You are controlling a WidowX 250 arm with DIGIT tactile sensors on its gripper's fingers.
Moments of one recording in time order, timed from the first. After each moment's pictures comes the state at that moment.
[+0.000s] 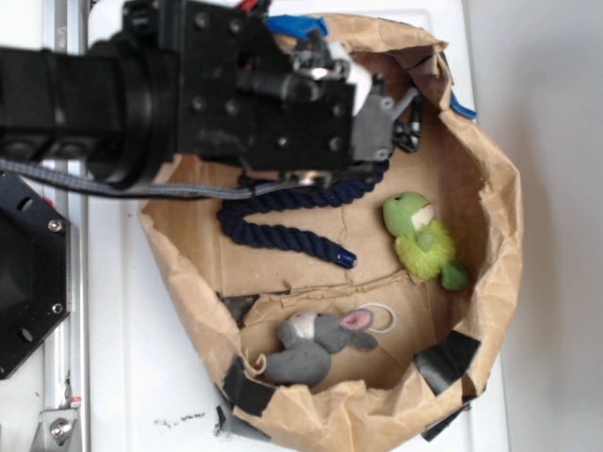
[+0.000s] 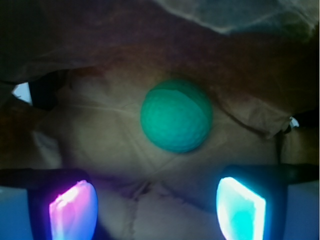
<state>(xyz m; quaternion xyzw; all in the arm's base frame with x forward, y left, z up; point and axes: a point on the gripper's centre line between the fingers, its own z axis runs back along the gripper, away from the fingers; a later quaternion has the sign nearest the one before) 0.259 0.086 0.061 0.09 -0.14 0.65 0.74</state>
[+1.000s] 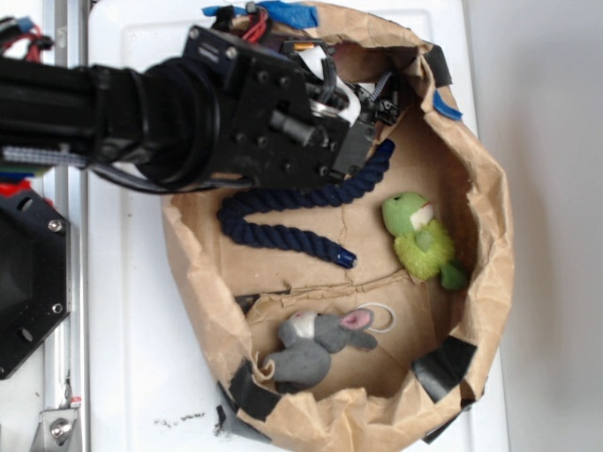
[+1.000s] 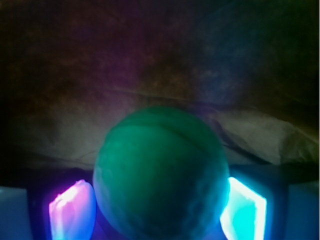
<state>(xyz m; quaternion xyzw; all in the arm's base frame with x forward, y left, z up) 0.260 0.119 0.027 0.15 -0.20 0.68 0.69</state>
